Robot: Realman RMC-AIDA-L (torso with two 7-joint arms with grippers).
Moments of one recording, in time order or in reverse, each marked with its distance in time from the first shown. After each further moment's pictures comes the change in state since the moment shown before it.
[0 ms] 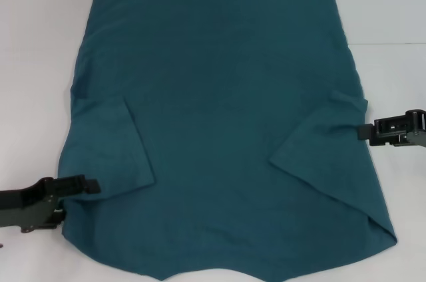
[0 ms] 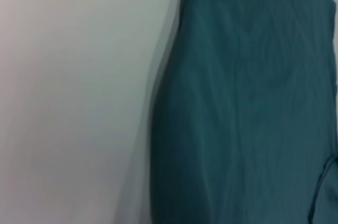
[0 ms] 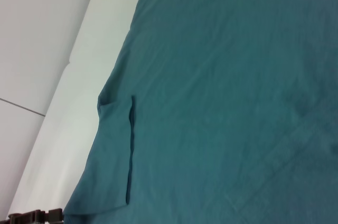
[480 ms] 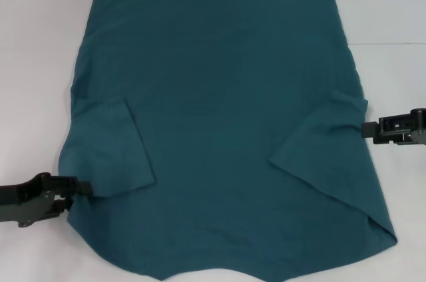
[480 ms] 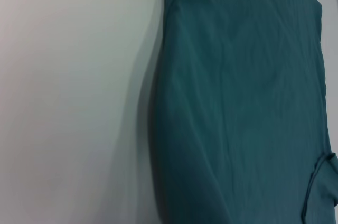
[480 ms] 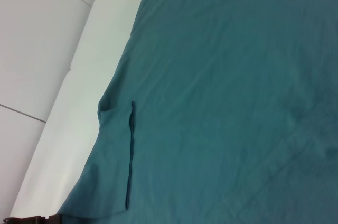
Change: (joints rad) left arm 0.004 0.004 -0.001 0.017 -0.022 0.020 0.025; right arm -0.012 -0.003 0.013 0.000 0.011 0.001 -0.012
